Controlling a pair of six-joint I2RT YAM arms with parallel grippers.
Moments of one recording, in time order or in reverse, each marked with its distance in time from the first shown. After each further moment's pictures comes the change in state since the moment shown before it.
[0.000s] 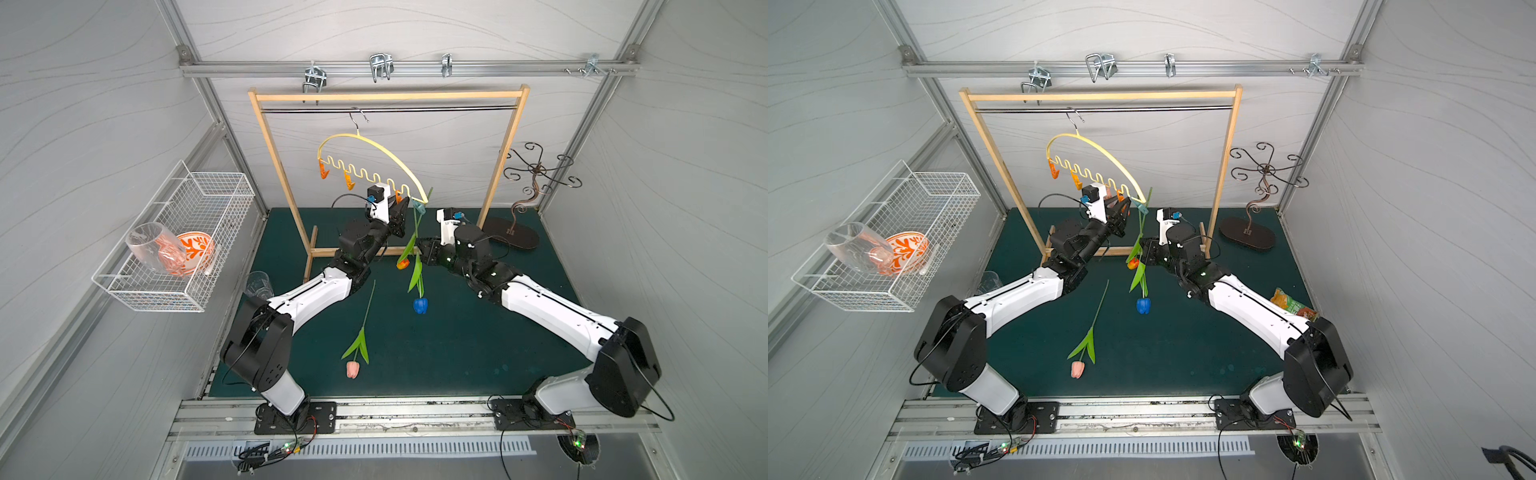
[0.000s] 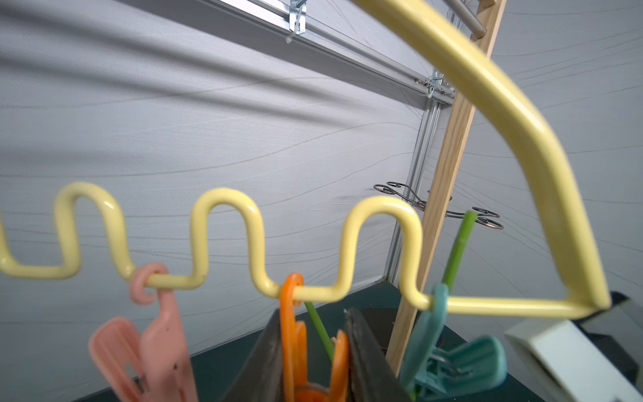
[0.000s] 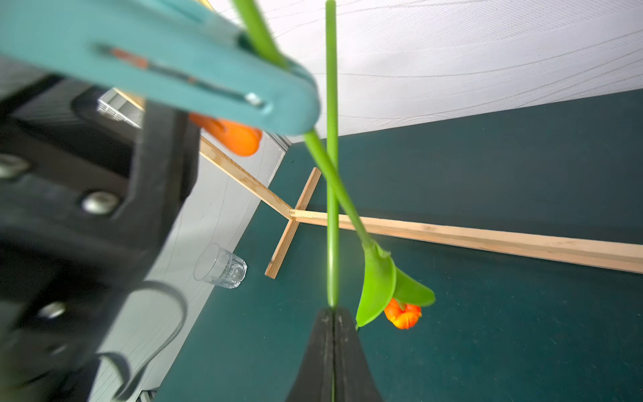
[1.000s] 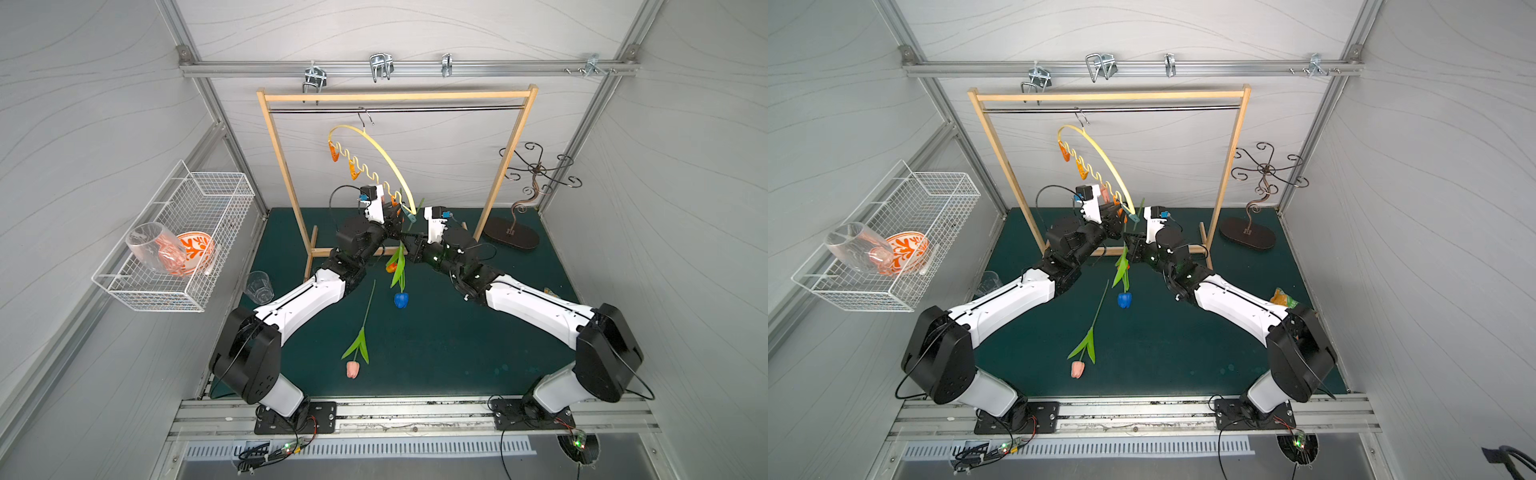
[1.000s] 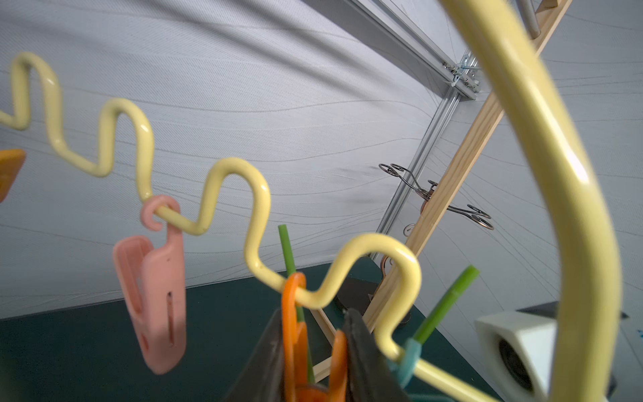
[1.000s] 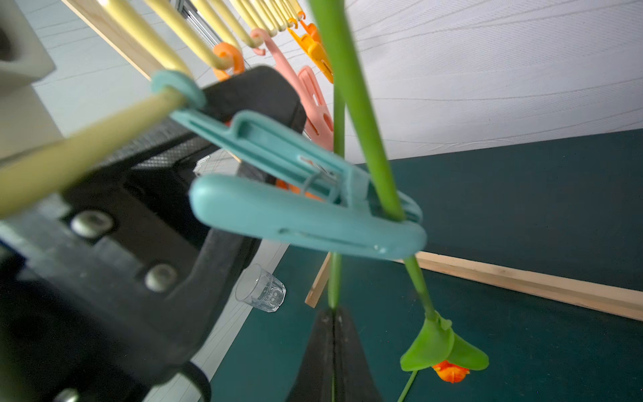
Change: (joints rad) left arm 0.000 -0.063 0.002 -0.183 -0.006 -0.153; right arm 0.069 0.085 -0.002 0.257 -0.014 0.045
